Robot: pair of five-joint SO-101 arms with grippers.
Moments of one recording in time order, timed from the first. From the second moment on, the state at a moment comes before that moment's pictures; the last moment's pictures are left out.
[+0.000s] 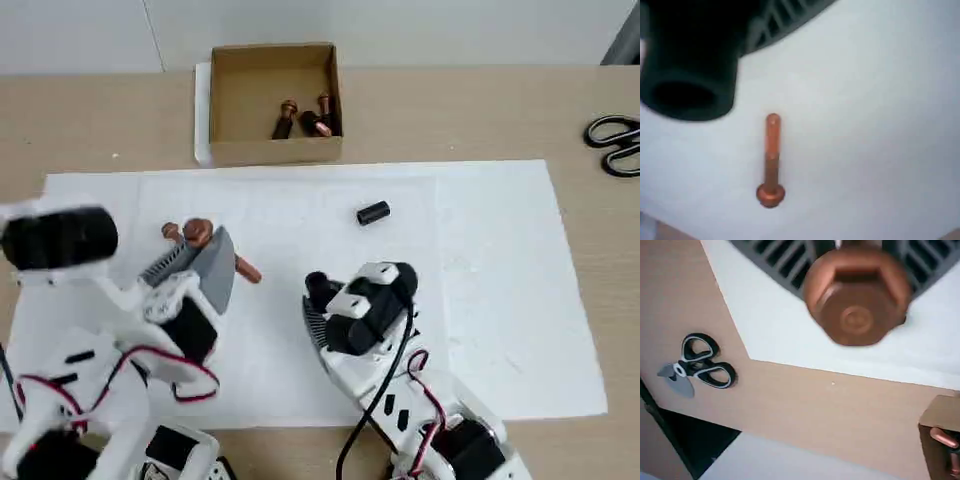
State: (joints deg) left arm 18.0 -76.6 32.9 73.3 37.1; right arm -41.4 -103.4 79.3 50.4 -2.4
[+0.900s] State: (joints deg) left arm 25.8 -81.3 44.1 67.3 37.3; right arm -49.1 -103.4 79.6 50.2 -2.4
